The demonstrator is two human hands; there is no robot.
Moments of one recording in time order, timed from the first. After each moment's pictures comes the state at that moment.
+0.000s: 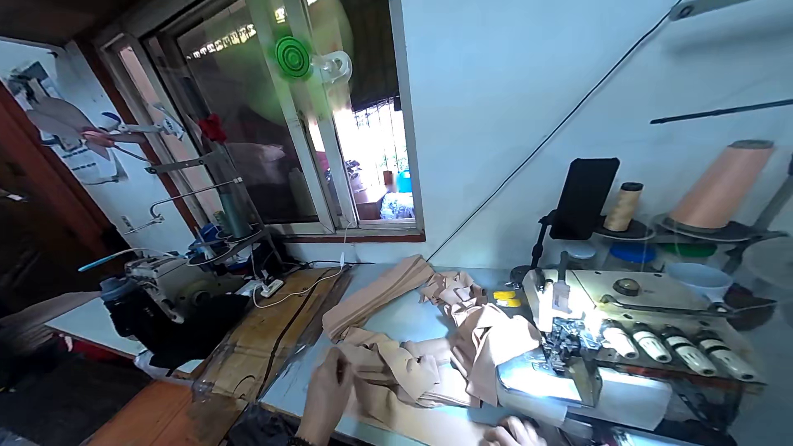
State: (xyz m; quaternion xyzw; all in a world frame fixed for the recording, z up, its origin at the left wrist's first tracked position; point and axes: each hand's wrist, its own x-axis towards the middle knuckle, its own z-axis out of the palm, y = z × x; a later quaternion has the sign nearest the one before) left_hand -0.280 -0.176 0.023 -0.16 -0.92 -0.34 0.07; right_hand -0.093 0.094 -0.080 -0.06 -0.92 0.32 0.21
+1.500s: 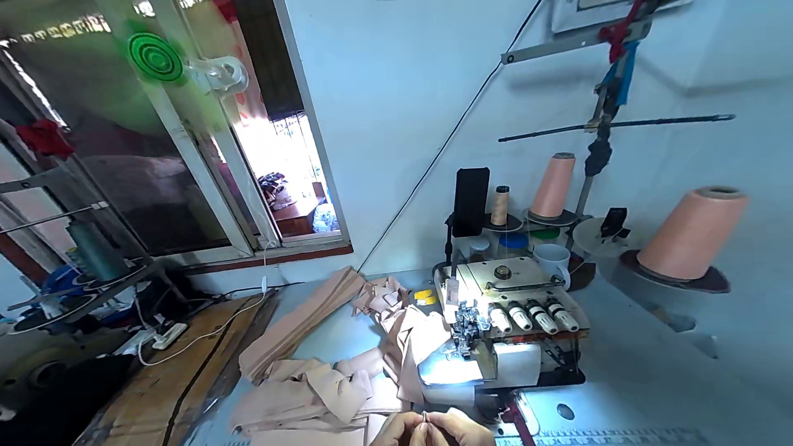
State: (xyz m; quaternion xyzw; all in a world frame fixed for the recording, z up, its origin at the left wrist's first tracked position) left_hand -0.144 -0.028 -0.013 -0.33 -0.73 -0.60 0.01; right_hand -0.073 0.075 -0.012 -0.15 -0.82 0.43 0.36
